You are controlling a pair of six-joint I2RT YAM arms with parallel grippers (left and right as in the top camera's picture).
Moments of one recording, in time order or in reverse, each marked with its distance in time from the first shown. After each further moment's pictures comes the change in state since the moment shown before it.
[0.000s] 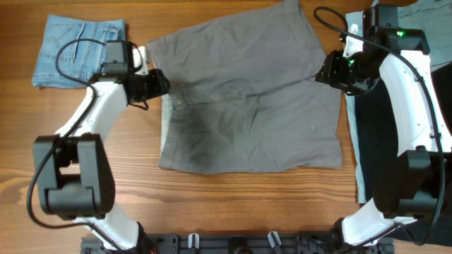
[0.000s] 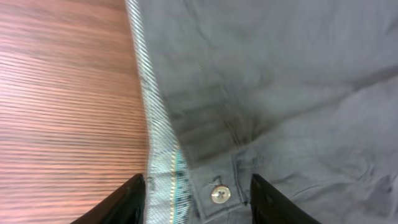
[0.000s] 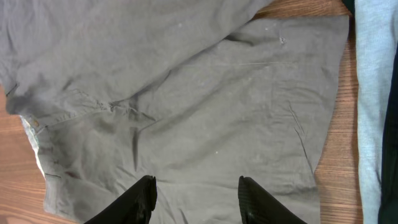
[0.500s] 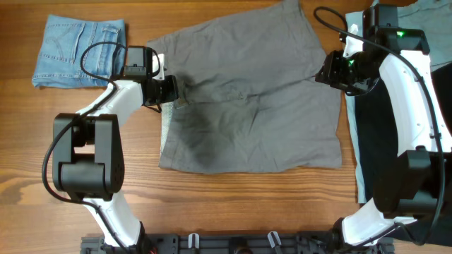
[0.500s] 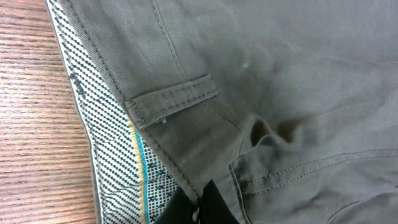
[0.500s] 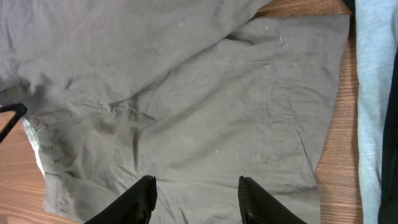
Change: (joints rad) left arm -0.058 0.130 -0.001 0.098 0.016 0.024; right arm 0.000 0.000 0.000 -0.003 0.000 0.000
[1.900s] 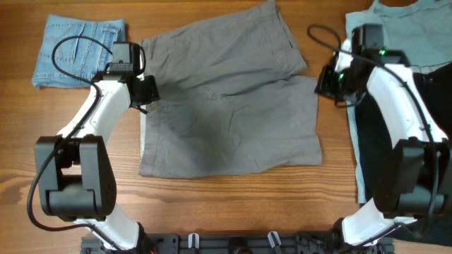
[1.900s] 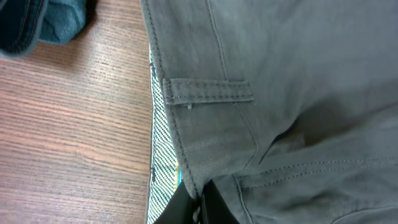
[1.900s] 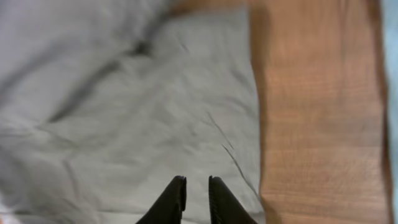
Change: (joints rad) left arm 0.043 -0.147 0.018 -0.233 -0.354 0.000; right arm 0.000 -0.001 -0.293 0.290 0.019 0.071
